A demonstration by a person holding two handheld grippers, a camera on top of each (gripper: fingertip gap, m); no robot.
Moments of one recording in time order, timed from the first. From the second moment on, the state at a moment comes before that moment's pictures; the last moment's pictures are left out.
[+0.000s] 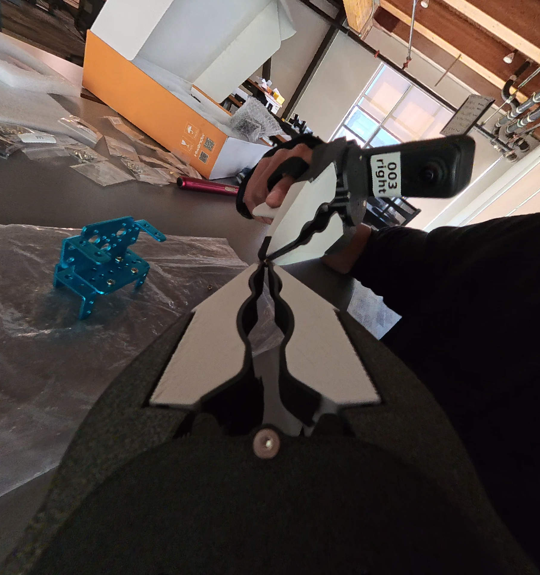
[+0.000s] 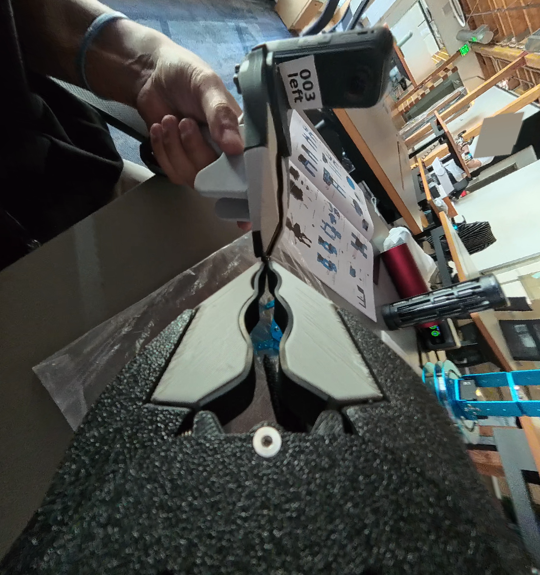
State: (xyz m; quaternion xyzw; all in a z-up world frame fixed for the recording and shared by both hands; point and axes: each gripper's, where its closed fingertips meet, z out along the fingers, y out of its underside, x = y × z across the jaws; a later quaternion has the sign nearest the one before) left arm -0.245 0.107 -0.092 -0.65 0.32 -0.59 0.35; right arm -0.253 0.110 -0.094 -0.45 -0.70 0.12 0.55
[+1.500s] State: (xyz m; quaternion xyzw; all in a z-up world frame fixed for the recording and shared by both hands) left arm -0.262 0.172 -0.124 -0.73 0.01 -0.63 0.25; right arm -0.207 0.191 -0.129 -0.64 -0.57 0.24 0.46
